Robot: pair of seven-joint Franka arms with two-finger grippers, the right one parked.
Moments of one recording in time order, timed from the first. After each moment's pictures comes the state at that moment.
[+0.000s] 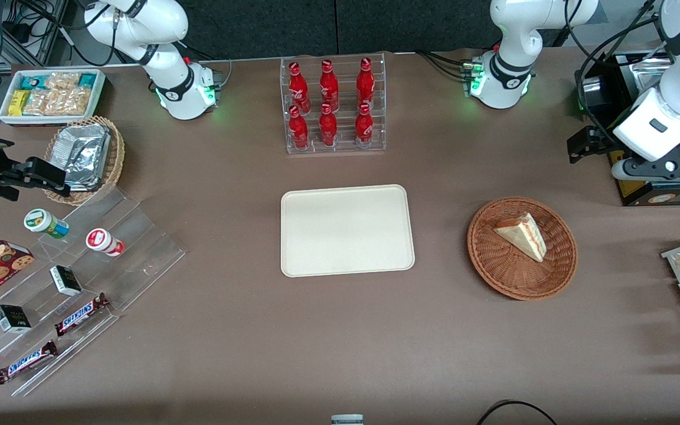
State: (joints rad) arm -0.04 -0.05 -0.07 -1.67 0.04 1.50 -0.04
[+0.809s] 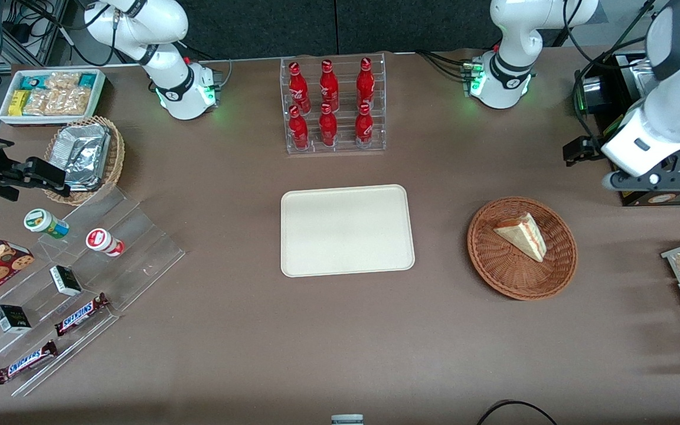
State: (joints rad) arm -0.04 -0.04 -0.06 -1.79 0.08 1.54 -0.06
